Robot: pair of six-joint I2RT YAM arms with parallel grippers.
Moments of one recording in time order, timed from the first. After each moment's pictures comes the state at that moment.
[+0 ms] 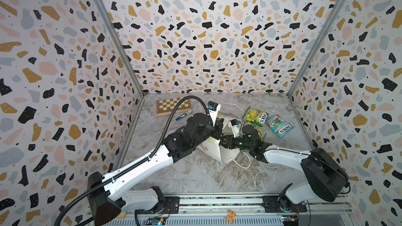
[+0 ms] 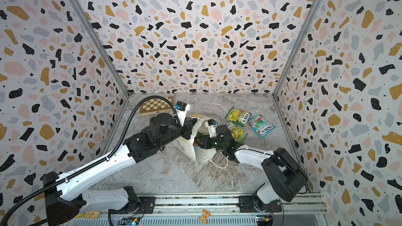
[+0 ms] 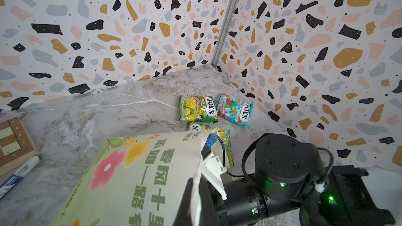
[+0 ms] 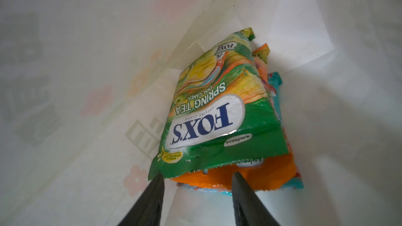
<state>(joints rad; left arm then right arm) -0.91 1.21 1.14 -0.24 -0.14 -0.29 0.67 1.49 0.65 0.40 -0.45 0.67</state>
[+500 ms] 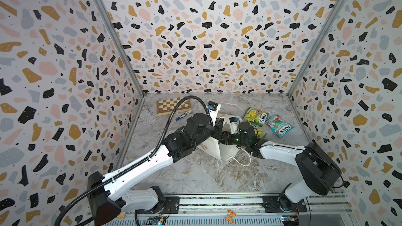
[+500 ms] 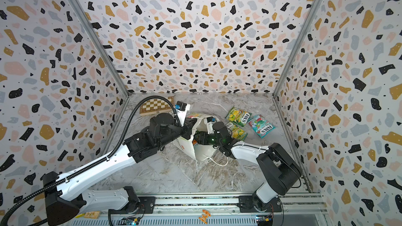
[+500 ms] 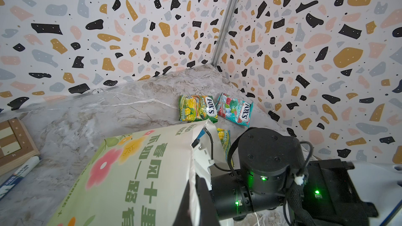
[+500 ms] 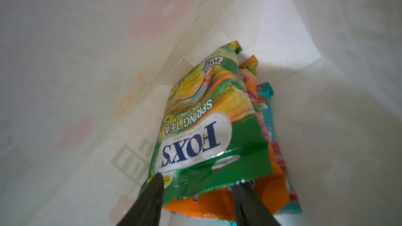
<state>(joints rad) -0.91 1.21 1.14 -0.24 -0.14 -0.29 0.68 1.57 0.74 0.37 -0.40 0.72</state>
